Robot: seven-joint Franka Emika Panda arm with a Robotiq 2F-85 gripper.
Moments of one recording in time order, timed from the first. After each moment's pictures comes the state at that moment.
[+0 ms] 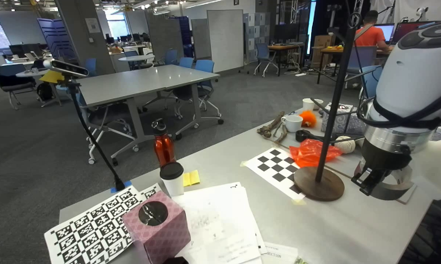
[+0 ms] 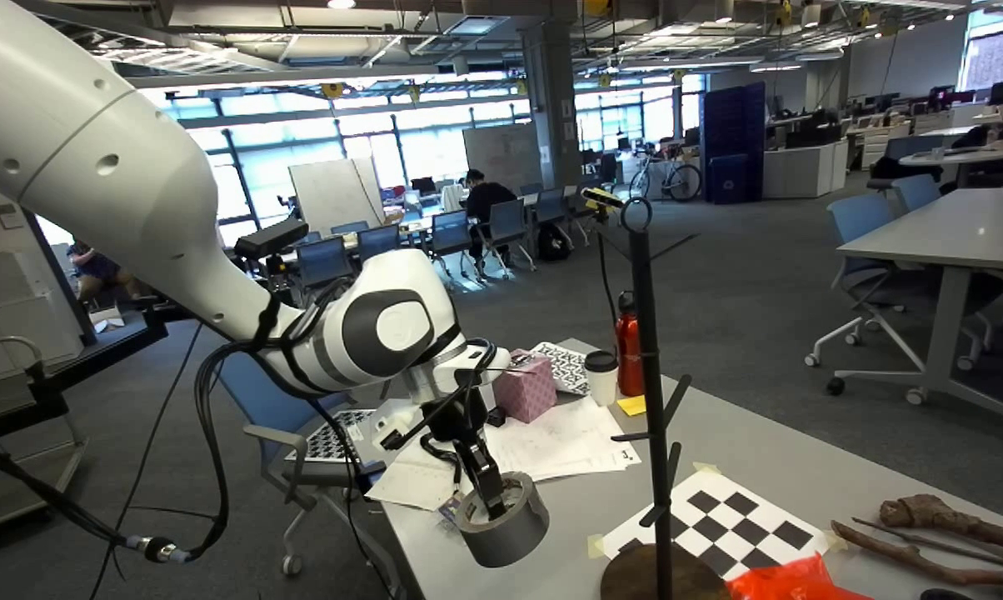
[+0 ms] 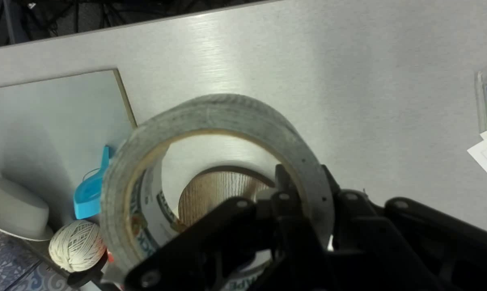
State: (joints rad) arm 0.24 0.09 -0.14 -2.41 -0.48 2.49 0.69
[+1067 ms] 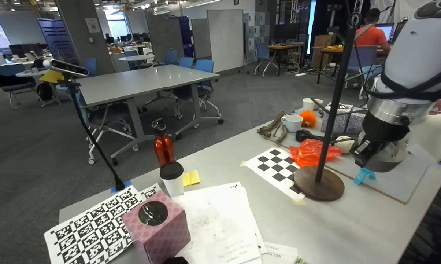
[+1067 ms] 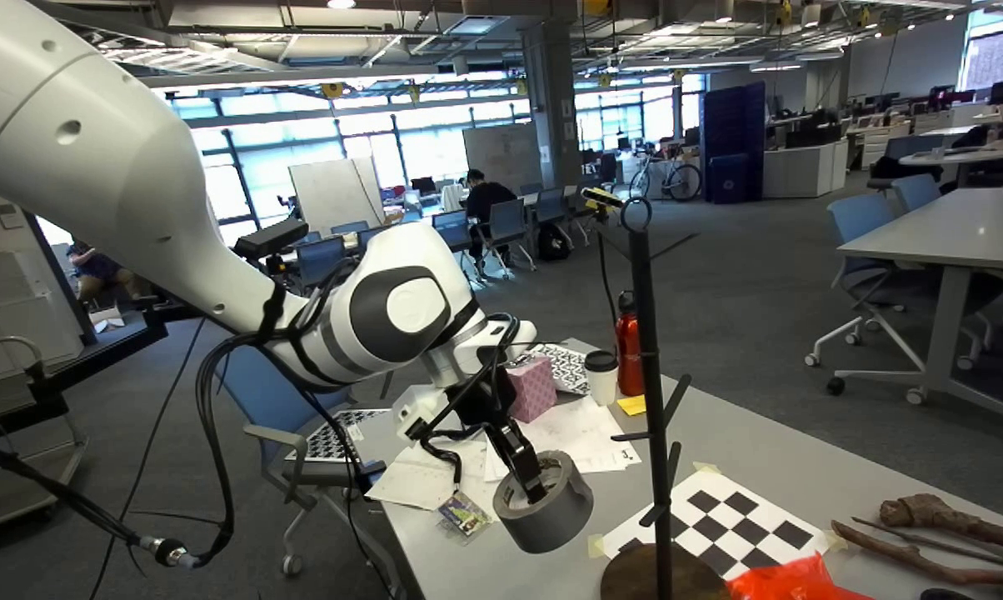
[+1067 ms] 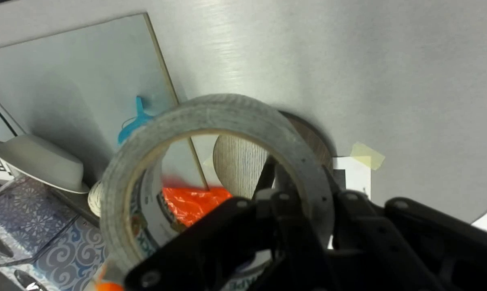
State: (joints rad) arm 0.11 0.05 -0.10 -2.38 -0.57 2.54 0.69
